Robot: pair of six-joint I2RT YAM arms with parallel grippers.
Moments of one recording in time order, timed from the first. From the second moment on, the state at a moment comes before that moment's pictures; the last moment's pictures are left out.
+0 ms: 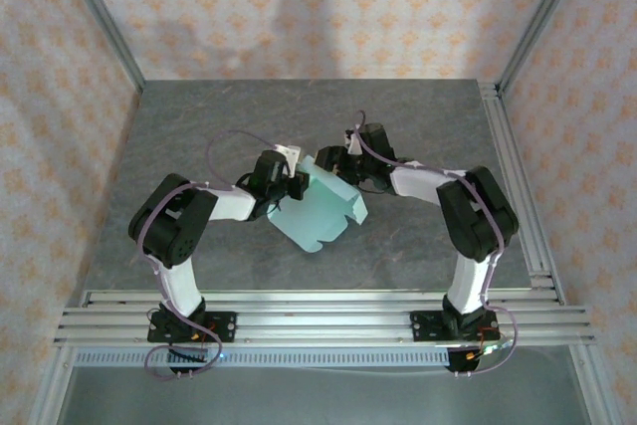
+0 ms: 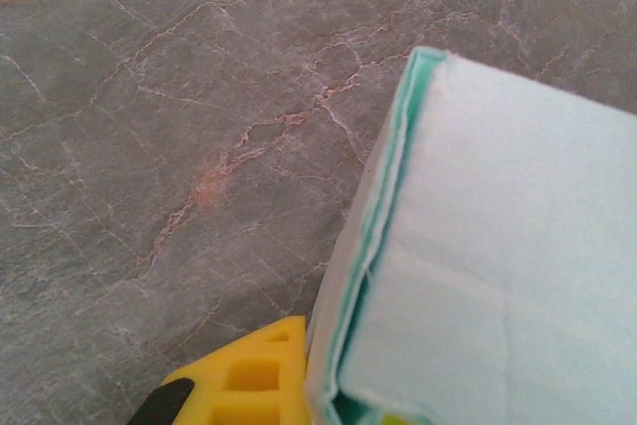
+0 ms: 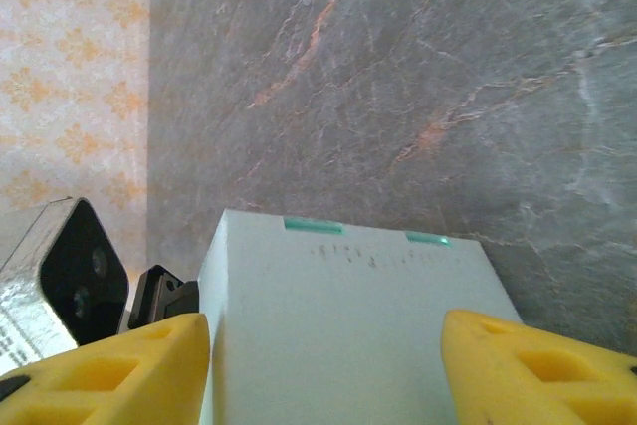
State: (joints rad) left arm -0.44 1.82 0.81 0.40 0.16 -0.31; right arm 0.49 1.83 1.06 0.12 -0.52 0.86
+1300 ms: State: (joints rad) left arm -0.37 1.80 0.80 0.39 0.26 -0.41; right arm 0.40 1.28 0.80 0.09 -0.13 0.70
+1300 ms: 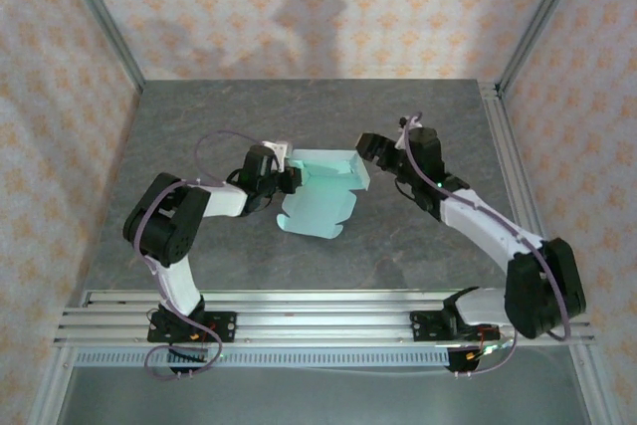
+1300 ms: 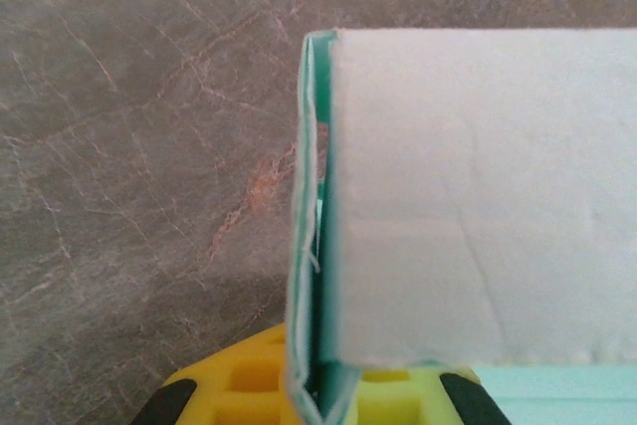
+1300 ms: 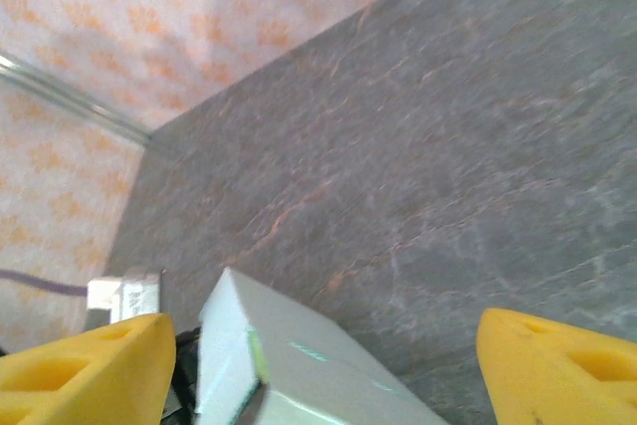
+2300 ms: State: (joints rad) left arm -0.31 1.66 0.78 0.62 0.28 -0.80; right arm 0.31 1.32 0.52 0.64 -0.25 1.12
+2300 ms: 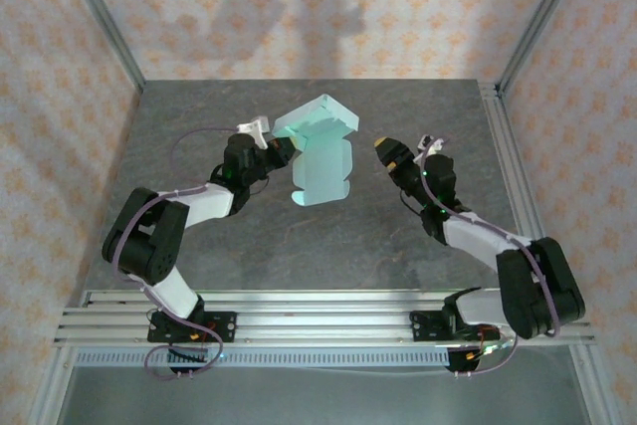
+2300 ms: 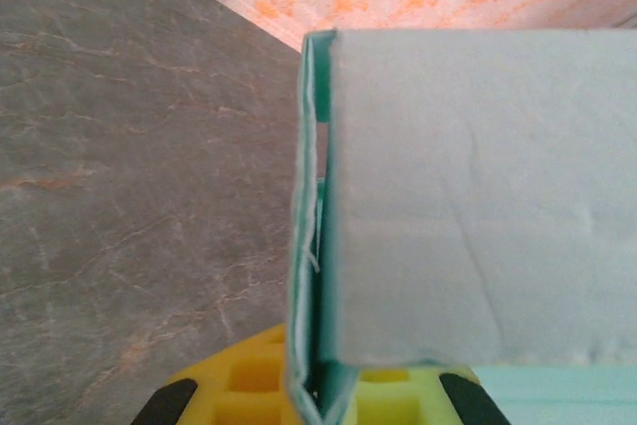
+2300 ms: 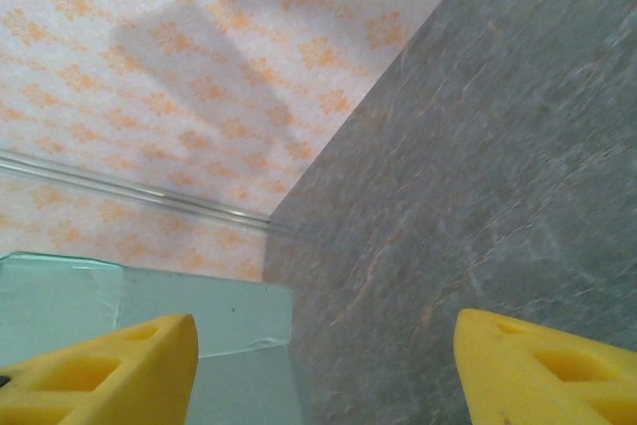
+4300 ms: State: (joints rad) left arm -0.31 1.66 0.78 0.61 0.36 -0.72; right arm 0.43 1.45 0.72 0.63 -0.38 1.20
